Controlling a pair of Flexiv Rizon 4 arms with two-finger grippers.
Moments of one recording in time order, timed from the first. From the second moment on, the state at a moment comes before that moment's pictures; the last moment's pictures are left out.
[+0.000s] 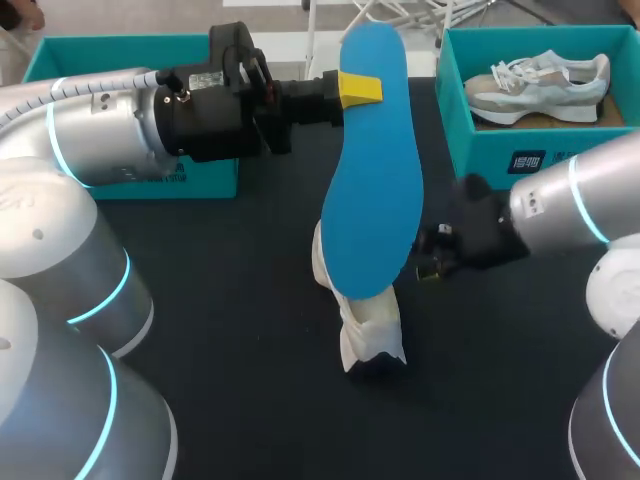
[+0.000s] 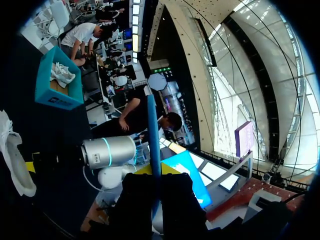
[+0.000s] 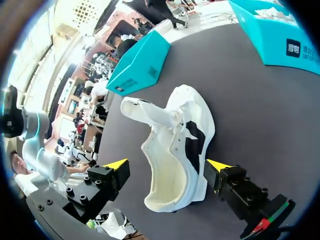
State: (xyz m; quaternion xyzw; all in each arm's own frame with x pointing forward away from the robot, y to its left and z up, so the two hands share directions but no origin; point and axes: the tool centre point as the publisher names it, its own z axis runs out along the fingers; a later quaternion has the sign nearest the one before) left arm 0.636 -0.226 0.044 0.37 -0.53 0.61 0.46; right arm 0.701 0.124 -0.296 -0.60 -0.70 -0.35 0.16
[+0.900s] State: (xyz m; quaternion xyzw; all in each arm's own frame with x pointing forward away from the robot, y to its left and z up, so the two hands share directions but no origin) left arm 0.636 -0.226 0.044 0.37 -0.53 0.61 0.46; right arm 0.710 0.122 -0.210 -0.56 -0.60 -0.45 0.36
